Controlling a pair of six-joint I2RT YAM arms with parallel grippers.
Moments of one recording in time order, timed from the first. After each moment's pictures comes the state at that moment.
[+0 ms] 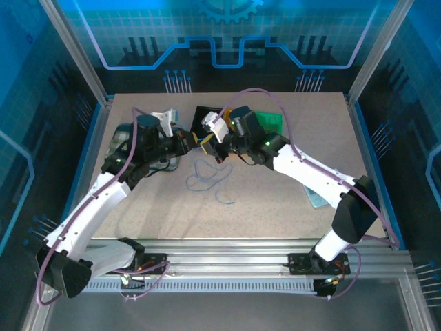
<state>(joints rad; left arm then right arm) -0.38 1.13 1.11 -0.44 0.28 -0.68 0.73 1.61 1.42 -0.34 -0.34 -0.07</state>
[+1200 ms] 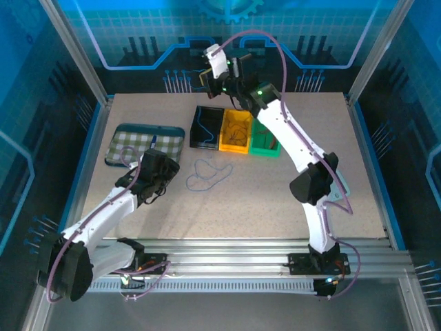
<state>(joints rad) -0.32 1.11 0.68 -0.46 -0.14 -1.22 0.57 2.15 2.39 -0.56 -0.13 -0.03</state>
